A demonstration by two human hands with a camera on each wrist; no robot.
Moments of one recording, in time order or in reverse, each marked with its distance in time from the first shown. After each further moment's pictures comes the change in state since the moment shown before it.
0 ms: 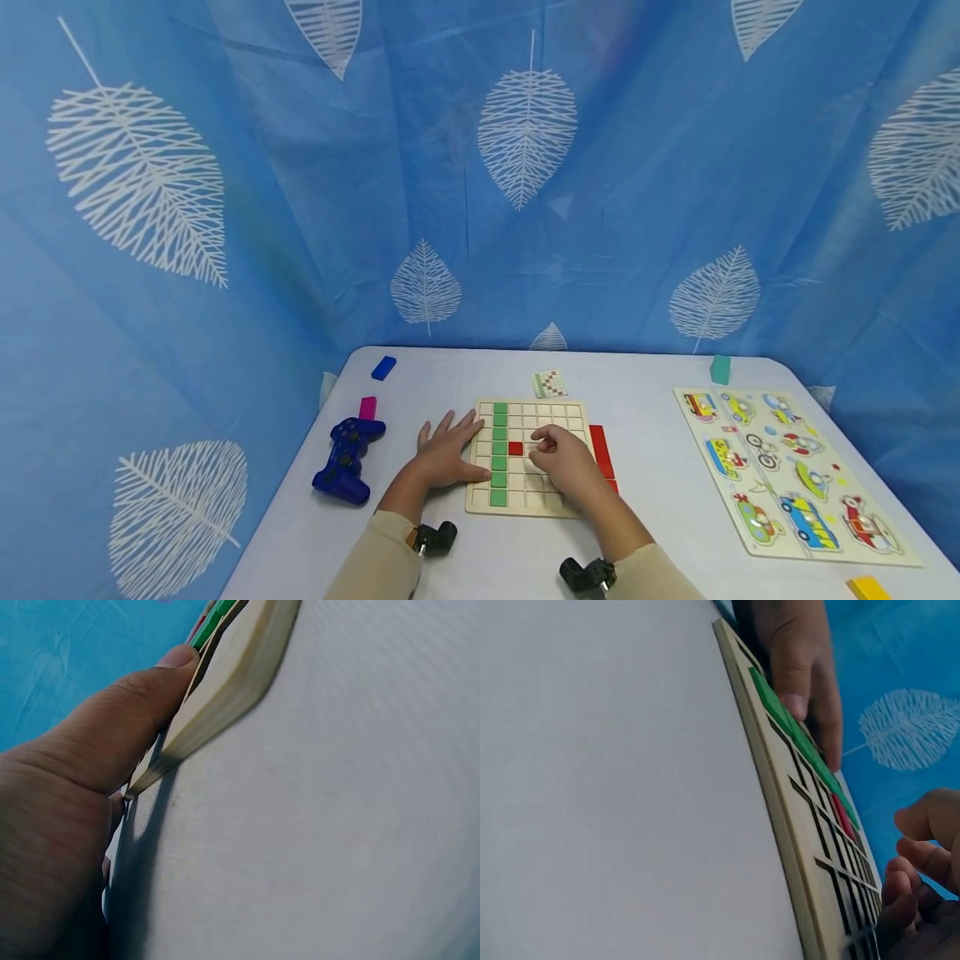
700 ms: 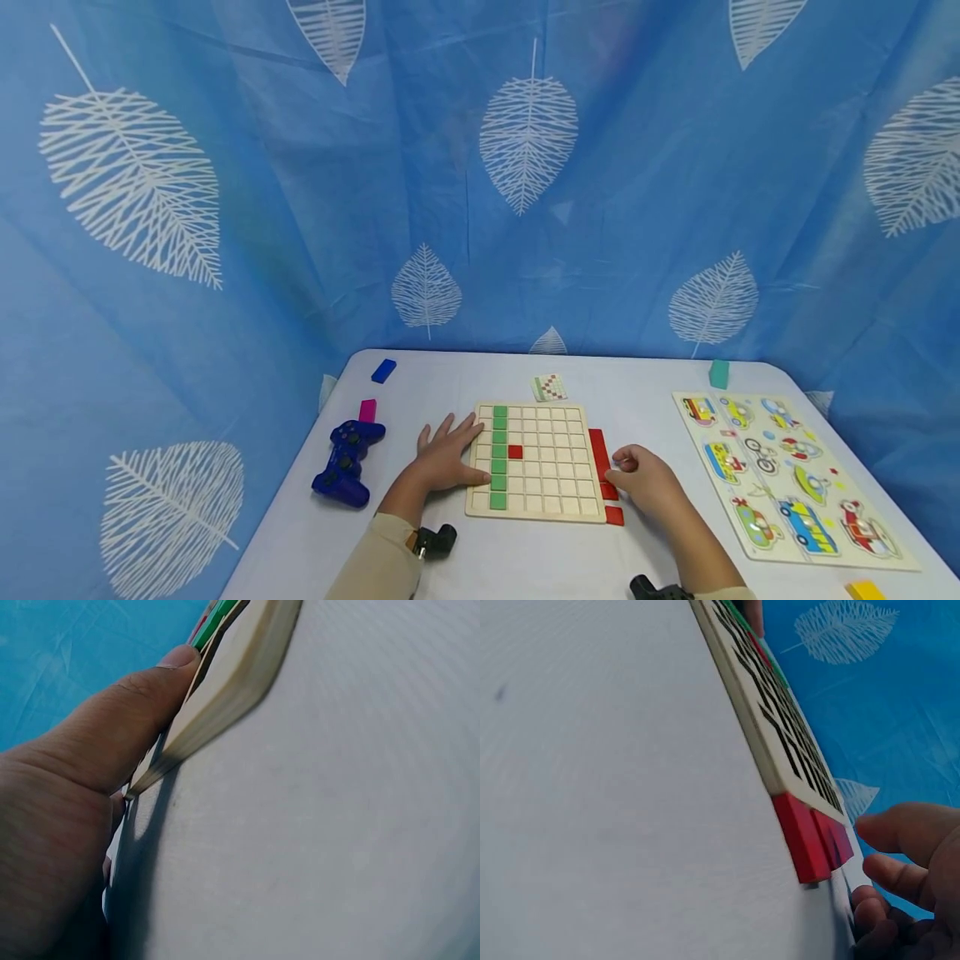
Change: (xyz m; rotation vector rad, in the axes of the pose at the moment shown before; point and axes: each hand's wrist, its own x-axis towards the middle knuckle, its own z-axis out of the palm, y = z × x) left_hand -0.001 -0.002 0.001 -0.006 0.011 0.020; right_hand -0.030 0.056 -0.089 -0.141 0.069 0.244
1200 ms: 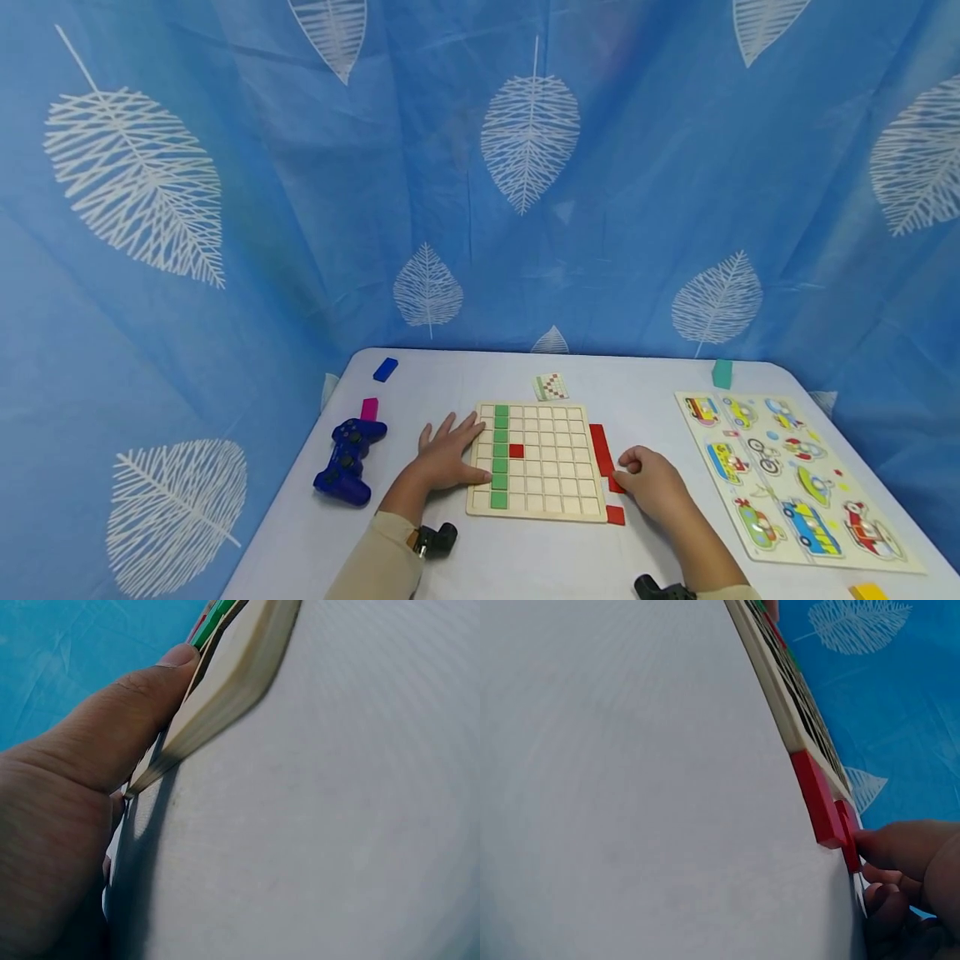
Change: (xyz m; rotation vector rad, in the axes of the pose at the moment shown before) left_hand -0.002 0.003 -0.001 0.002 -0.003 -0.008; right_hand 0.005 0.012 0.001 -0.067 0.014 -0.023
